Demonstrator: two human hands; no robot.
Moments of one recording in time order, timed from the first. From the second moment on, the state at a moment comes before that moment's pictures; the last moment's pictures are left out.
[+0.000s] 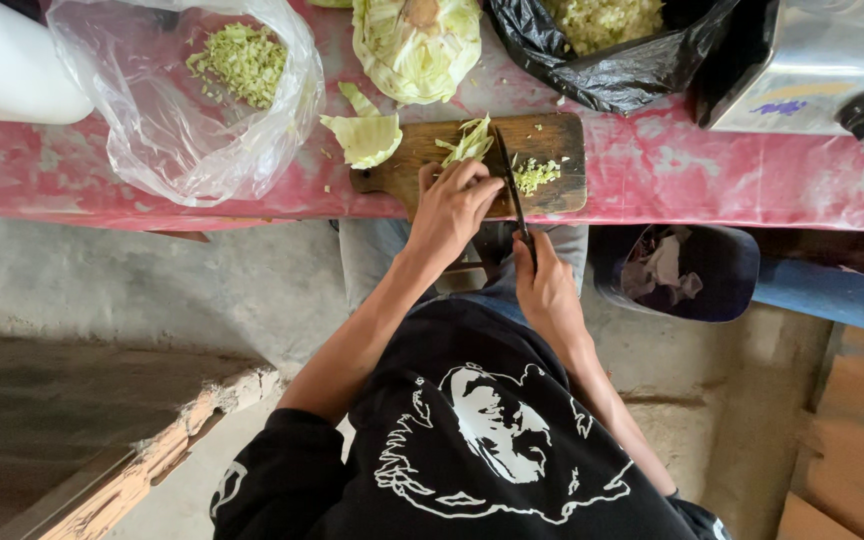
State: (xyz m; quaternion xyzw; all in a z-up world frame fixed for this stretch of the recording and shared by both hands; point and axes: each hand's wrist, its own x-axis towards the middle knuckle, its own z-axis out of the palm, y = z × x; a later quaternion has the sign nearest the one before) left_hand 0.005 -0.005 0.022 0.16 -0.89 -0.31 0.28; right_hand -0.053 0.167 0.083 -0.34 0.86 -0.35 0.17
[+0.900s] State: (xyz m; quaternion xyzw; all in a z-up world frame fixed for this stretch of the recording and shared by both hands) left_hand 0.012 -0.002 0.020 0.16 -0.89 -0.30 0.32; right_hand -0.056 0.160 0.087 -0.26 0.86 -0.36 0.25
